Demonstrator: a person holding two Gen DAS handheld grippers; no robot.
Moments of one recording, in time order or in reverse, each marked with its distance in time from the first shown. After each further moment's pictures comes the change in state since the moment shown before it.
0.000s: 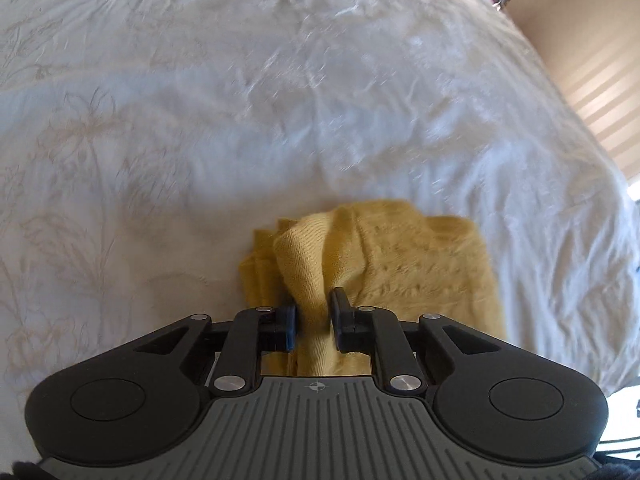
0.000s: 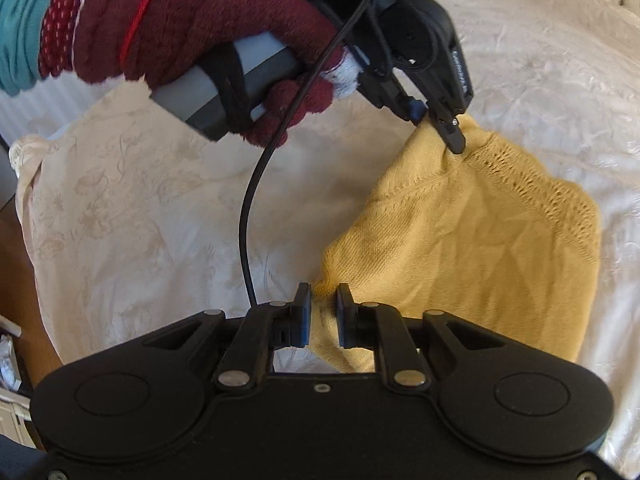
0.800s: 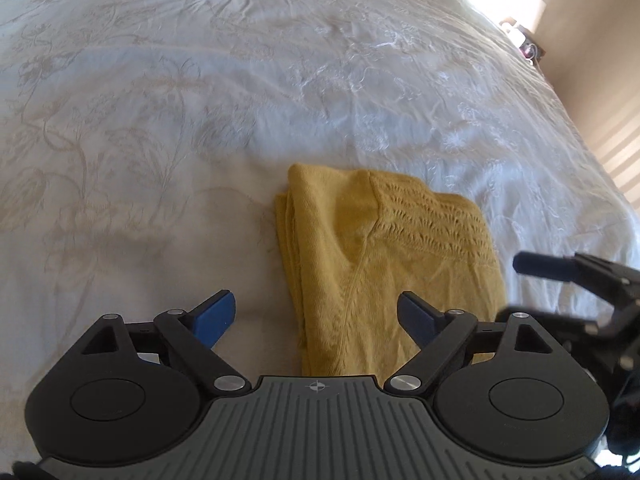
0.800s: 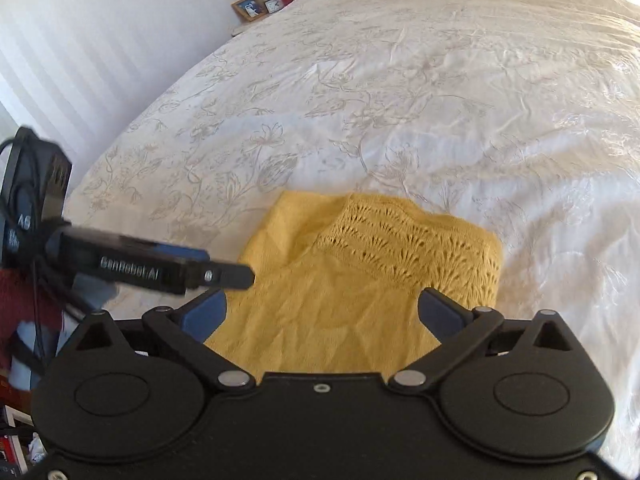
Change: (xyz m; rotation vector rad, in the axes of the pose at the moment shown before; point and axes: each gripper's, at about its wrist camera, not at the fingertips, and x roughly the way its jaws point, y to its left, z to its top) left arm -0.044 -0.010 -0.077 -0.149 -0.168 0.072; right arm -0.033 -0.143 0.037 0.266 -0.167 0.016
